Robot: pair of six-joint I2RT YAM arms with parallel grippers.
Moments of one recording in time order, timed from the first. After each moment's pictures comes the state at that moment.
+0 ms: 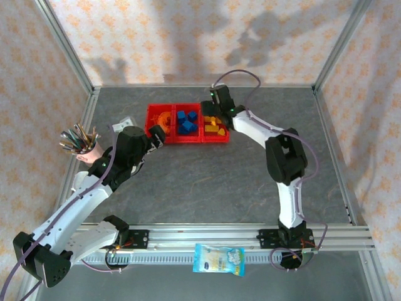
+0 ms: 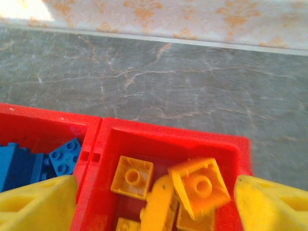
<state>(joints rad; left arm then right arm) -0.44 0.96 0.89 -0.51 -0.36 -0.82 0.51 2.02 1.61 -0.23 0.22 0.25</state>
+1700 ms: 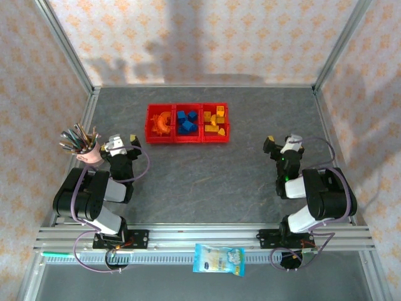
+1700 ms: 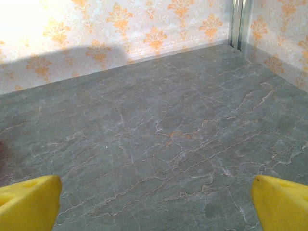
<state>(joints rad) -0.04 1.54 0.18 1.25 -0.44 -0.12 0.03 1.52 0.22 1.09 0.19 0.19</state>
